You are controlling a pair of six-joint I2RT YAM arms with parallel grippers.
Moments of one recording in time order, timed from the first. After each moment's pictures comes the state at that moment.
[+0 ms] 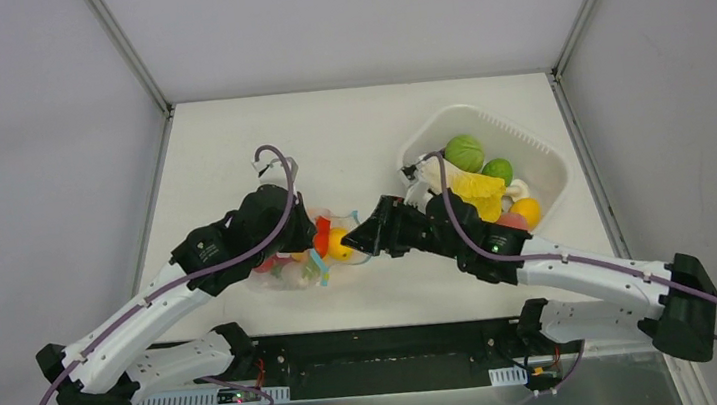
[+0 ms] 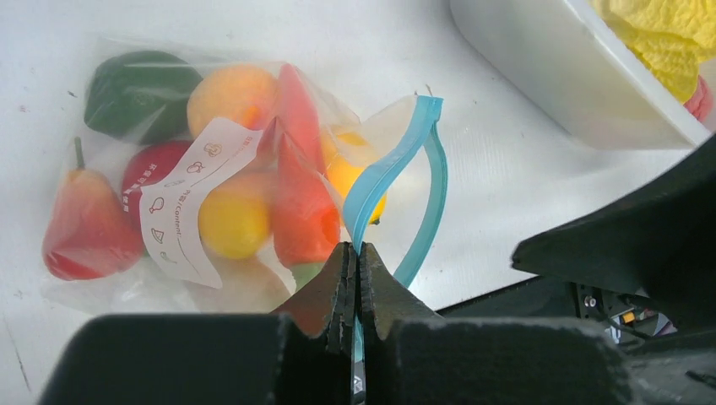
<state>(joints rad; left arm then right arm) -0.90 0.94 1.06 -0.81 -0.32 -0.66 1.07 1.10 0.79 0.04 -0.04 0.99</state>
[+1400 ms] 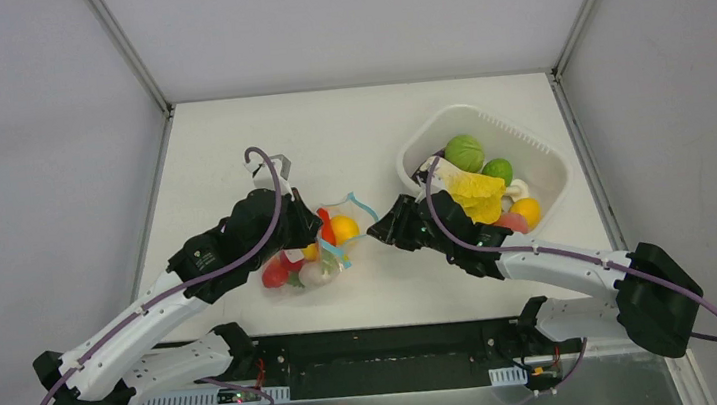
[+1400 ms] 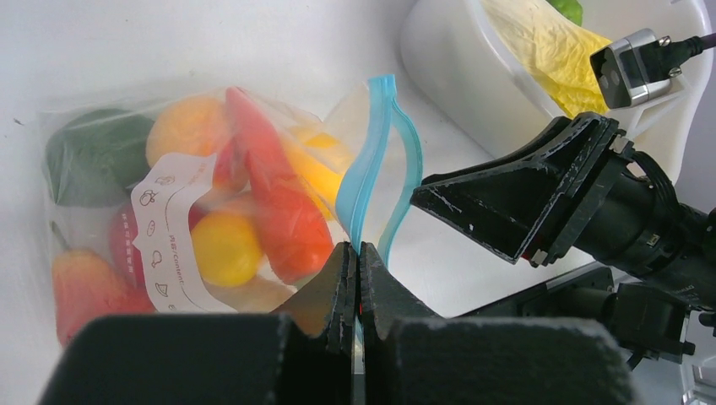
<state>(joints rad) -0.90 0.89 1.00 -0.66 -0.34 -0.72 0.93 1.18 0.61 0.09 0.10 1.07</state>
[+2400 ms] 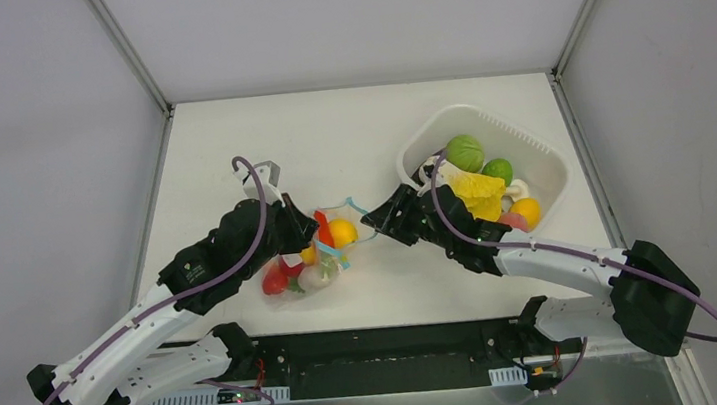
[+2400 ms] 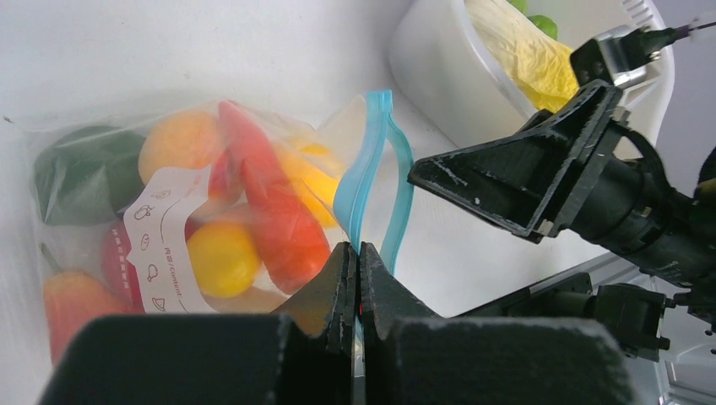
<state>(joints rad) -0.90 0.80 0.93 -0.63 -0.34 -0.74 0.89 1.19 0.62 0.17 0.08 1.19</state>
